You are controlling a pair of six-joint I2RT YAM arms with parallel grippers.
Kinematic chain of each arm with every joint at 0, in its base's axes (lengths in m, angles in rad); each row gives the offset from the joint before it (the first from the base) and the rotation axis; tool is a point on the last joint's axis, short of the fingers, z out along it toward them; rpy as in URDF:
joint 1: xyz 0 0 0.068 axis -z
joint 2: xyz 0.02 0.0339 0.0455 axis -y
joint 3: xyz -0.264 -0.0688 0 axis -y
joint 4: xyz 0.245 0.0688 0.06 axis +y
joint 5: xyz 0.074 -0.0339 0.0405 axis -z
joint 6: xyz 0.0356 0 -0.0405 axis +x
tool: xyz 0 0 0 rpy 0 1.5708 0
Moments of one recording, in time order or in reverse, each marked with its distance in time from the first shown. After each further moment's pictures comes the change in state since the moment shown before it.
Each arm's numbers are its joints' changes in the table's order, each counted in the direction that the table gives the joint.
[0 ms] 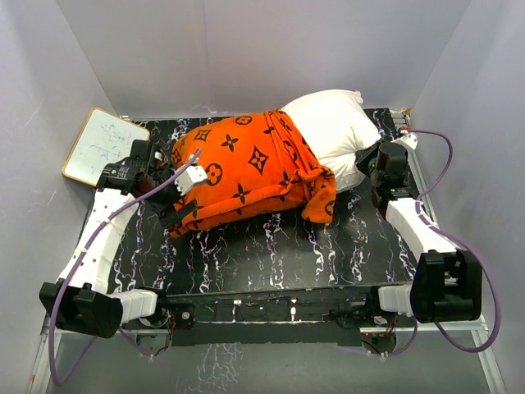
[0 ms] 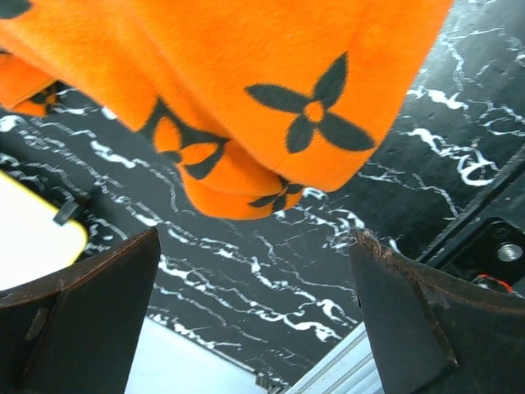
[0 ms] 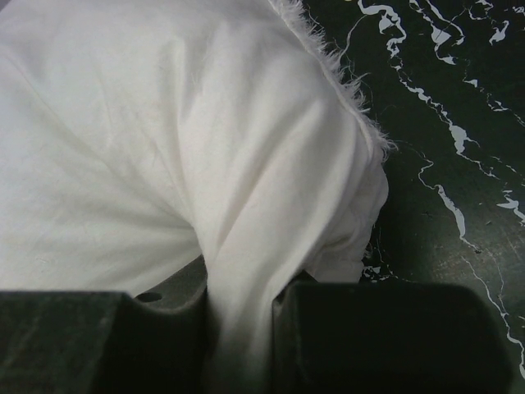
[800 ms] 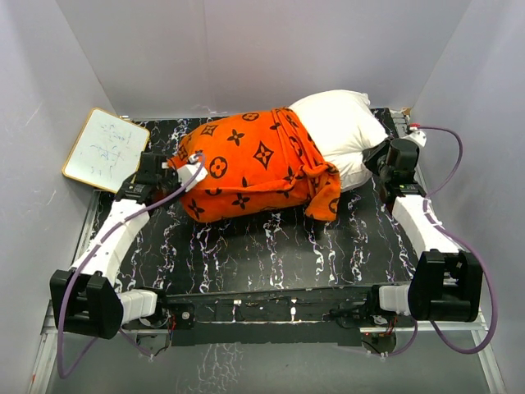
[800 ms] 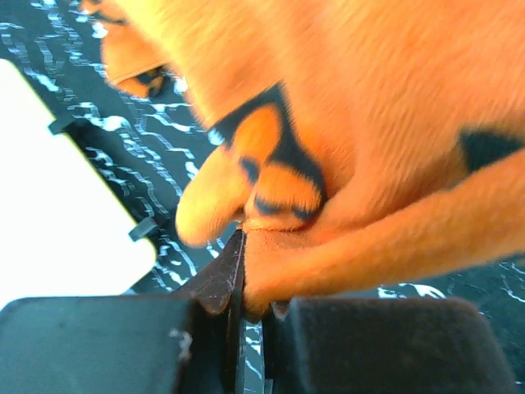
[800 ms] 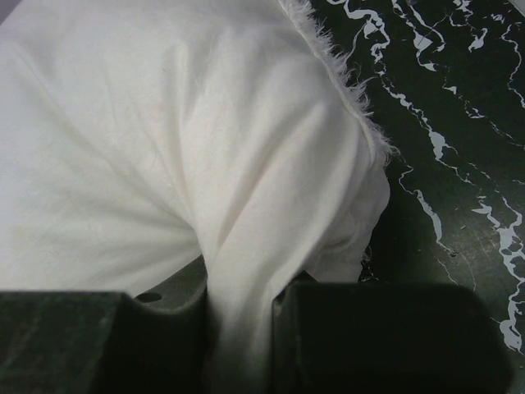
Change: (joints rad) left arm -0.015 0.008 -0.369 -0.606 -0.162 -0.048; right arm 0.072 -0.002 0.045 0.066 -0.088 -0.027
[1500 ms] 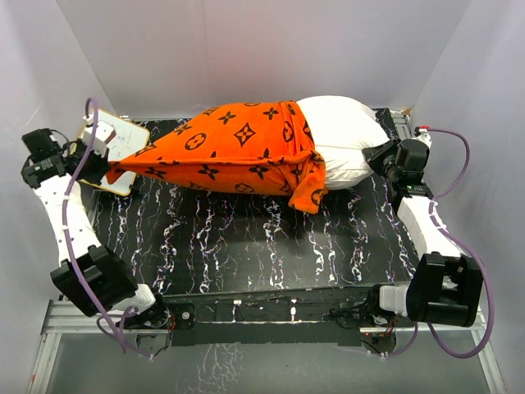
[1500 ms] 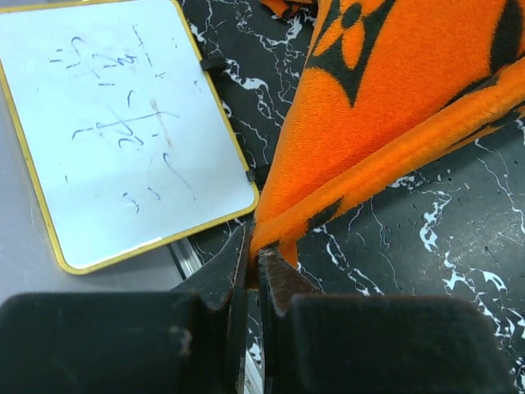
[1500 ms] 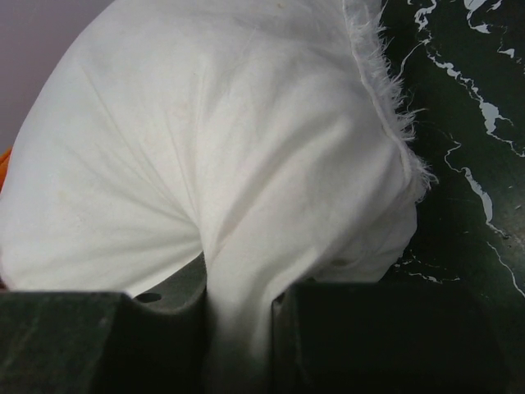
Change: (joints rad) left arm -0.712 -0.166 0.510 0.271 0.564 0.112; right arm 0.090 0.018 0.001 0.019 -0.153 0.114
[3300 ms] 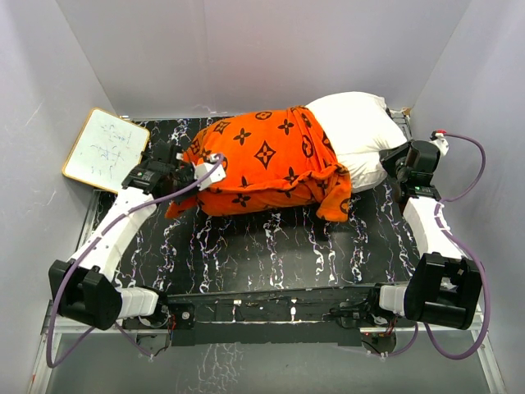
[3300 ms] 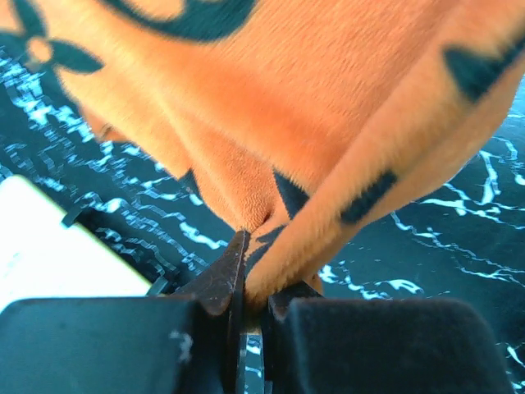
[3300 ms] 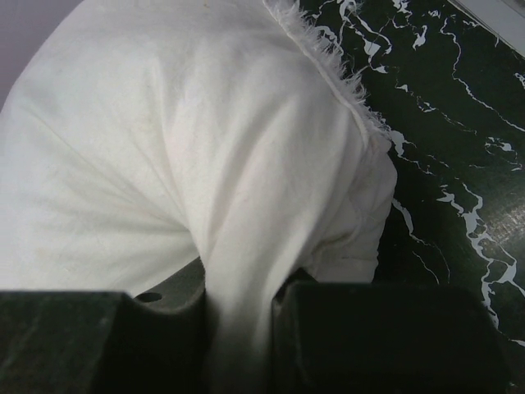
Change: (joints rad) left arm 0.851 0.088 -0.323 -0.087 -0.467 -0.017; right arm 0.070 0.011 0.000 0.026 0.079 0.013
